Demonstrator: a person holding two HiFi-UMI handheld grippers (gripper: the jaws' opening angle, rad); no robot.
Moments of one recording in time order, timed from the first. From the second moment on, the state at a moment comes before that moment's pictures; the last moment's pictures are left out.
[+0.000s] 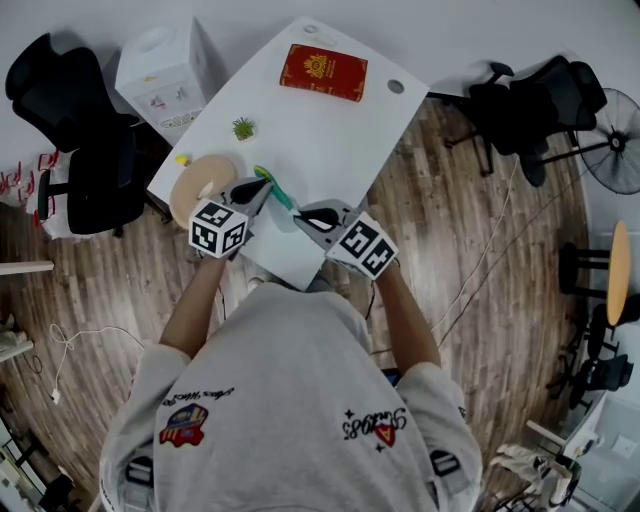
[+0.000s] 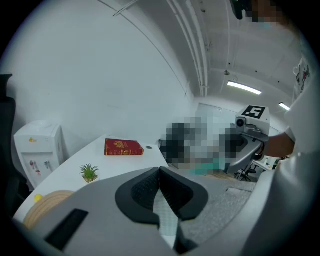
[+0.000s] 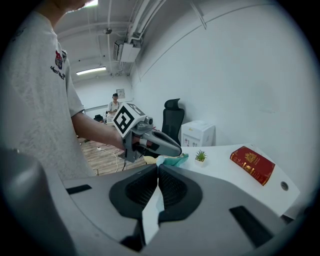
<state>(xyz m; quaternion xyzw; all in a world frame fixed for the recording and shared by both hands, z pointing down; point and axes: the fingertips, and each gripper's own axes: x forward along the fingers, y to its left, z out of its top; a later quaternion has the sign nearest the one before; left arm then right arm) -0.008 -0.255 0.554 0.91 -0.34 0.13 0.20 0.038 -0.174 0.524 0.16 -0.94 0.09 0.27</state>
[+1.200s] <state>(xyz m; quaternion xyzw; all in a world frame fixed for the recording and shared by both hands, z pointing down) -0.051 -0.272 0.567 0.89 -0.38 0.13 0.22 0.055 -0.190 0.503 0.20 -0.95 0.12 0.20</state>
